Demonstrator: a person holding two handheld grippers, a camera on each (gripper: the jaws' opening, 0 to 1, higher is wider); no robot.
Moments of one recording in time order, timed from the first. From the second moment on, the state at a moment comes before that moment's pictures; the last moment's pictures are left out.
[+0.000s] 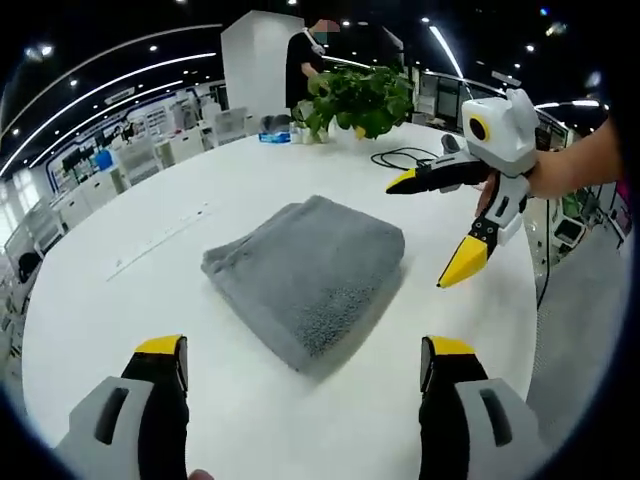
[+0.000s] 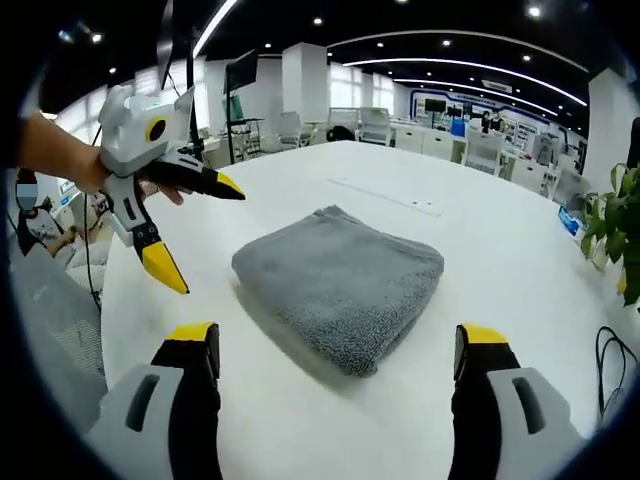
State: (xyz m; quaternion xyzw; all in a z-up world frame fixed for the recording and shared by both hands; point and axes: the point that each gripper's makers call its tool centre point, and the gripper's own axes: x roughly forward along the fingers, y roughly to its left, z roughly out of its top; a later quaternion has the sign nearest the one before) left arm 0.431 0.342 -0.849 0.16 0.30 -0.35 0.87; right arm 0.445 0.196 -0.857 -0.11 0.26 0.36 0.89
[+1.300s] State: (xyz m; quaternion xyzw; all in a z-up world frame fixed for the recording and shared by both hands) left arm 0.361 0.348 -0.826 0.14 0.27 -0.33 0.89; right arm 0.377 0.199 -0.819 -0.07 0.23 0.35 0.90
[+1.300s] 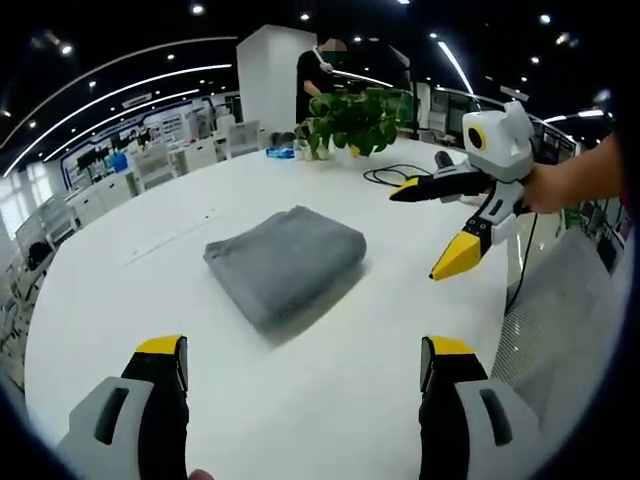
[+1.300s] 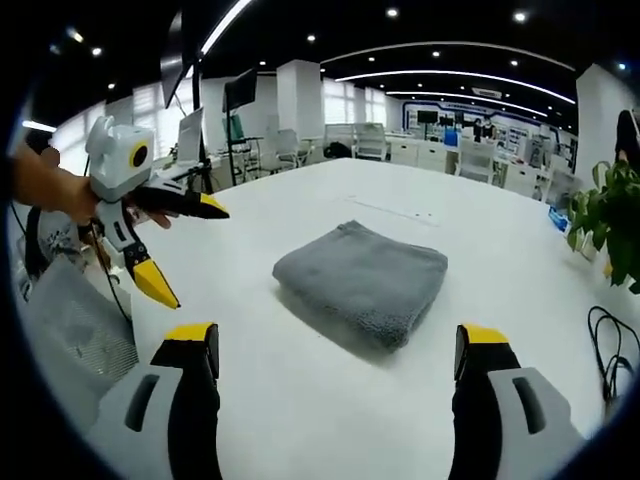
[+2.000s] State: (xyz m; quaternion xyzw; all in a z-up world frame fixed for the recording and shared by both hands) left arm 0.319 0.362 -0.824 0.11 0.26 -0.29 0.91; right arm 0.339 0.191 -0.823 -0.07 0.23 0.34 0.91
